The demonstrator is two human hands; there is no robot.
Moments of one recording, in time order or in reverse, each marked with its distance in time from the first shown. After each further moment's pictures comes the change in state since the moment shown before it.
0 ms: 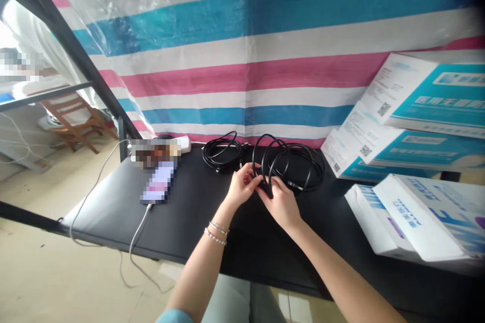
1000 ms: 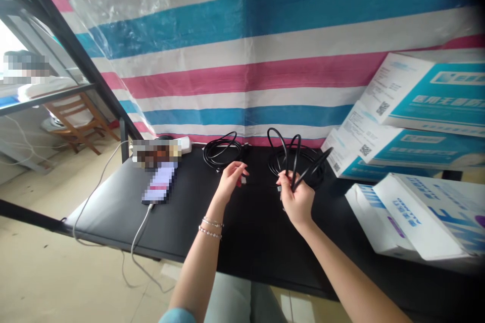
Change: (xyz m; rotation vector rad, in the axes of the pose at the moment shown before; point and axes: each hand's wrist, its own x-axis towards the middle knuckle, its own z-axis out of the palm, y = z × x) left_hand 0.007 -0.004 -0.024 -0.280 0.088 -0.276; right_hand 0.007 0.008 -0.019 0.312 0.327 0.293
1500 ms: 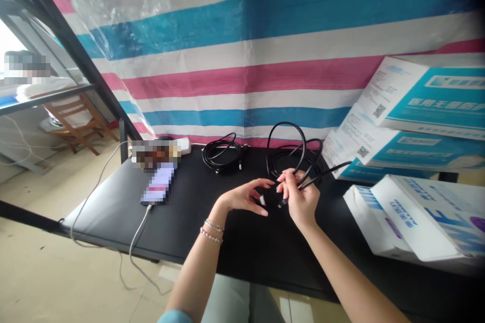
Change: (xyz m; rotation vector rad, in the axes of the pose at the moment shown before) left_hand -0.012 -0.003 0.007 0.192 -0.732 0.003; right_hand 0.003 -0.005 -0.002 0.513 0.000 0.260
